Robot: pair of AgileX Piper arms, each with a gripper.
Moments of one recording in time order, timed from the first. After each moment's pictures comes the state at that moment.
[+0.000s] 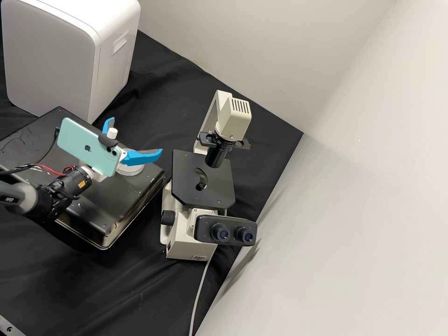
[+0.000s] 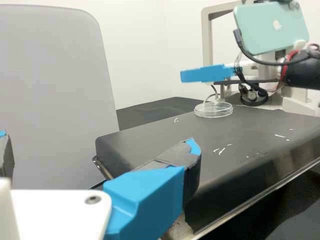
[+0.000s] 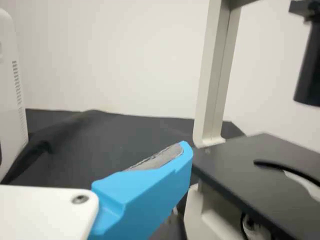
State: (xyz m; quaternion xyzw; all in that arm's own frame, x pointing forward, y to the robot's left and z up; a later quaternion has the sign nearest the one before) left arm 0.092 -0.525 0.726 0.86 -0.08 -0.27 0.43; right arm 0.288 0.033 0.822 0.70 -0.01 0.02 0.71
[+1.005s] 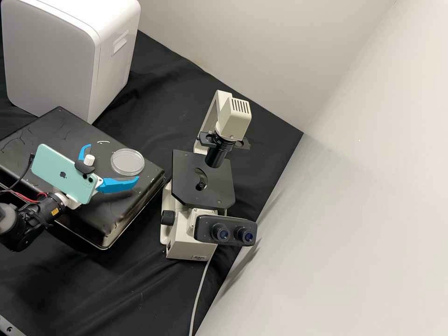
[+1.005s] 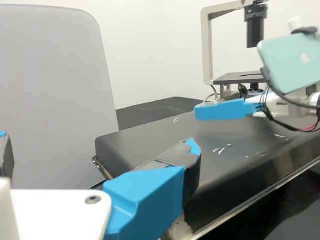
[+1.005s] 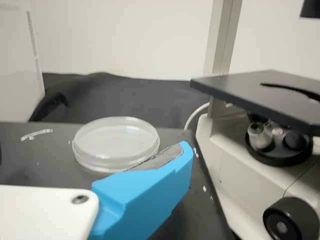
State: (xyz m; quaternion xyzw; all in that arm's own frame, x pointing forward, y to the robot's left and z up) left arm 0.092 -0.525 0.726 0.86 -0.08 -0.27 0.43; right arm 0.234 0.008 0.783 0.70 0.00 -0.03 0.71
